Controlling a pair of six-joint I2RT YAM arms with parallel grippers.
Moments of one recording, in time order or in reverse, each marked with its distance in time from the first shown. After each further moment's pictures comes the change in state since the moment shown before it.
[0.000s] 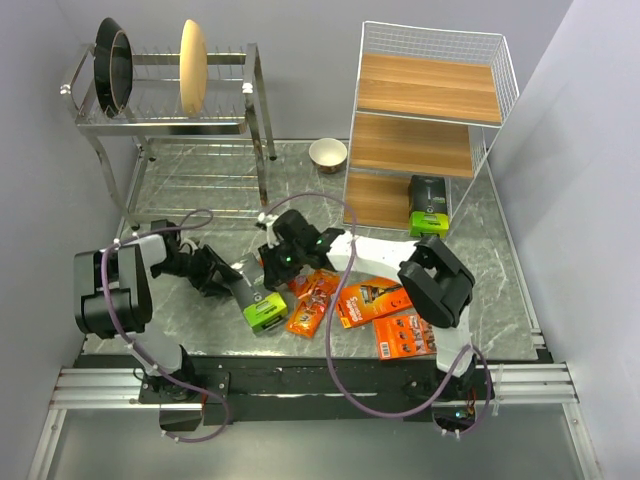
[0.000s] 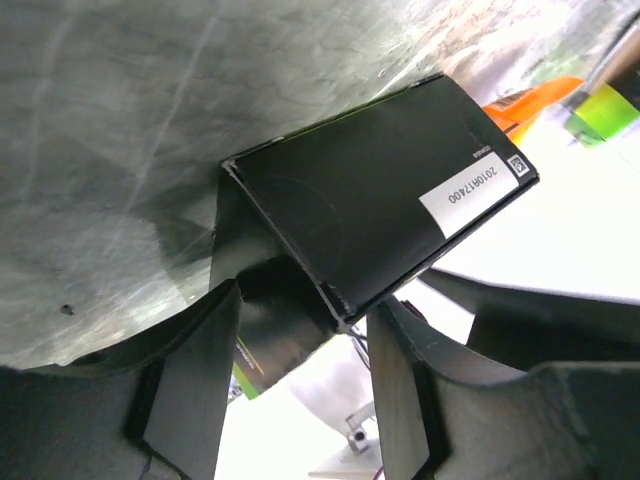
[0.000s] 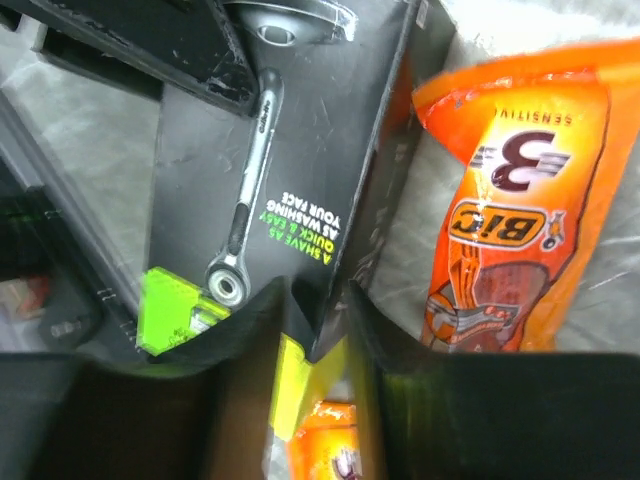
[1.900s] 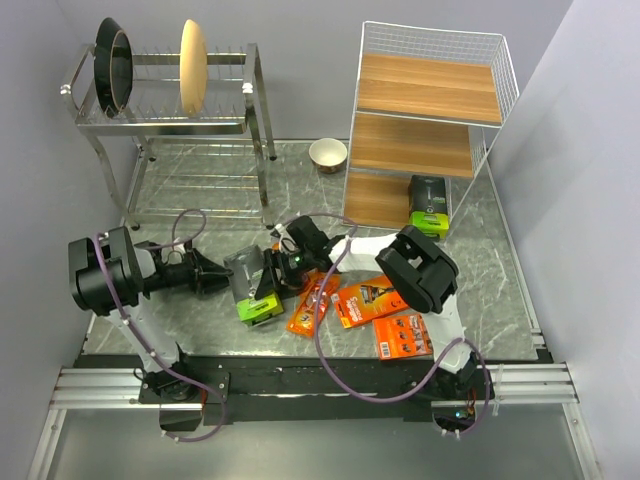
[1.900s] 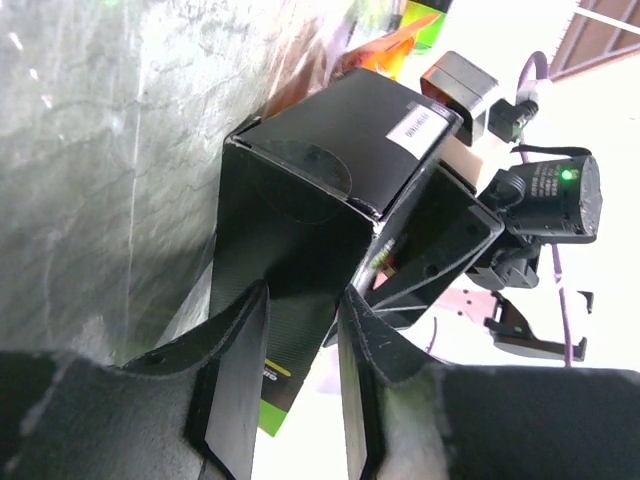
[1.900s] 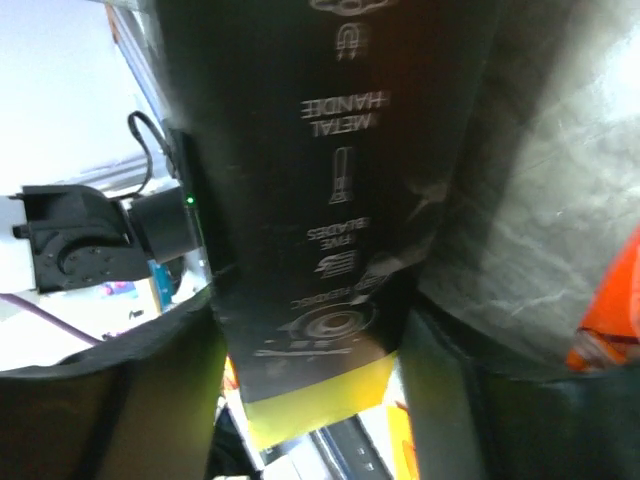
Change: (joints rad) left arm 0.187 0.212 -0.117 0.388 0.524 0.248; right arm -0.083 0.147 -0.103 0.269 -0.426 0.438
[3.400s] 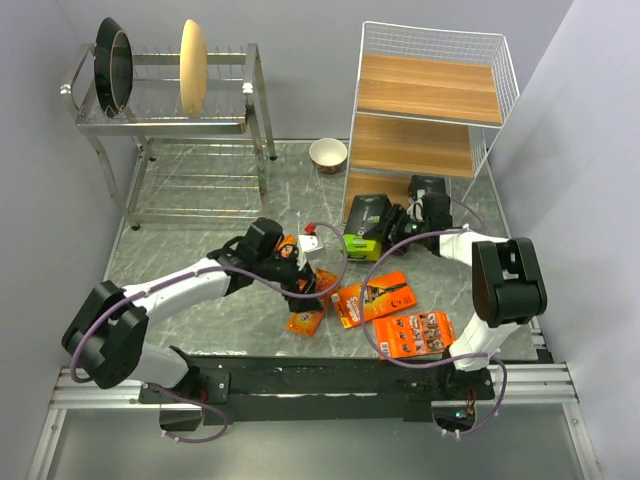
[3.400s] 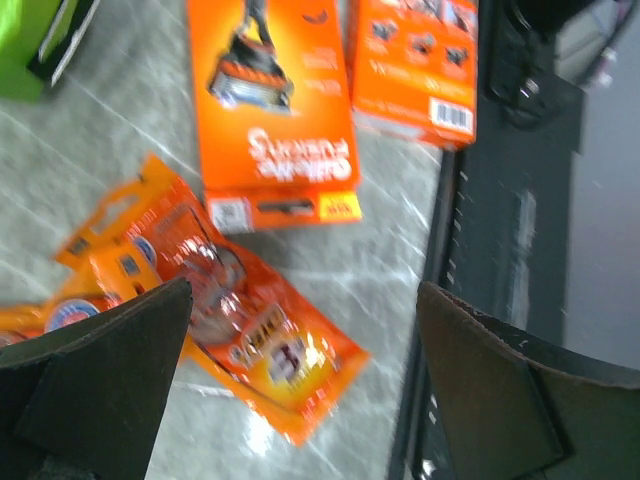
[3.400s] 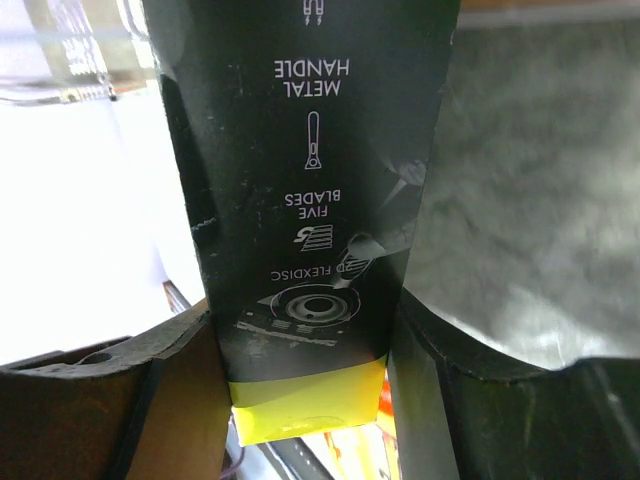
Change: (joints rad) left arm -1.064 -0.499 0.113 0.107 -0.509 0.499; right arm -0.746 -0.409 -0.429 0.033 0.055 -0.061
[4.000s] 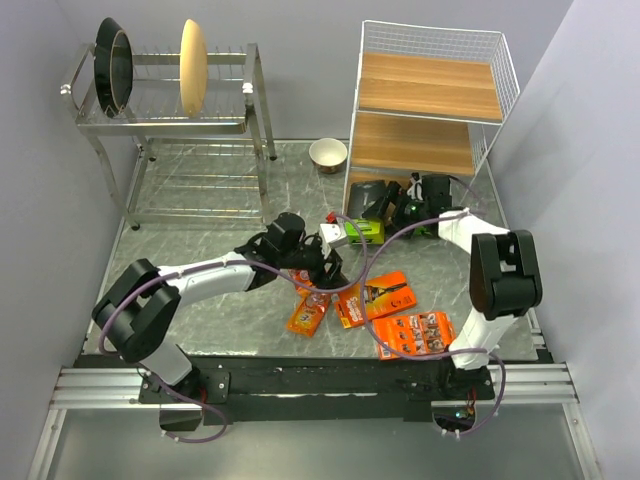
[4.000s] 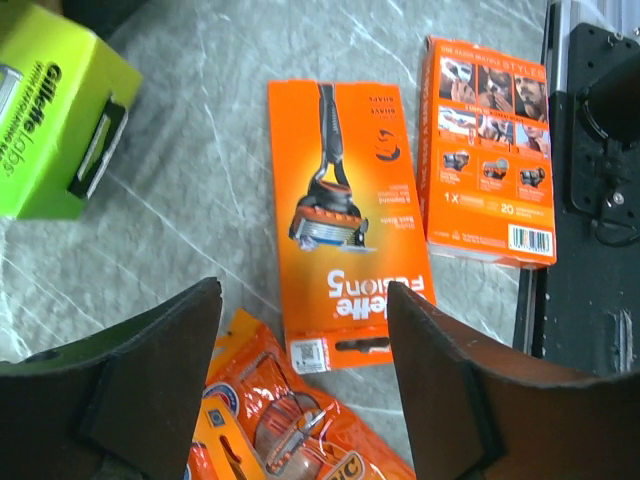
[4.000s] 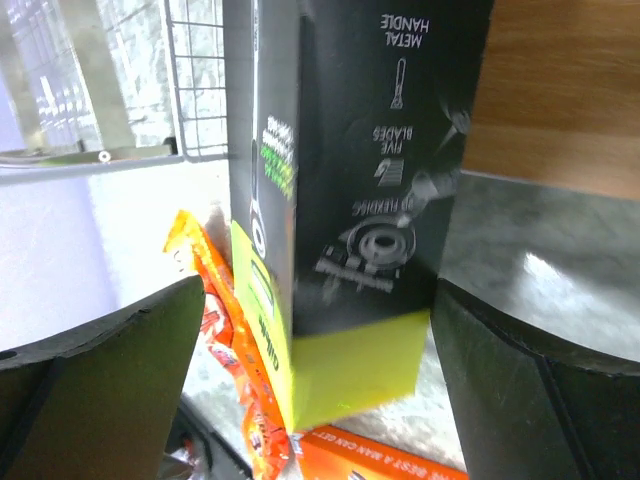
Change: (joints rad) left arm -0.094 0.187 0.092 0.335 -0.171 -0.061; right arm 0.000 0.075 0.211 -0.109 0.113 -0.087
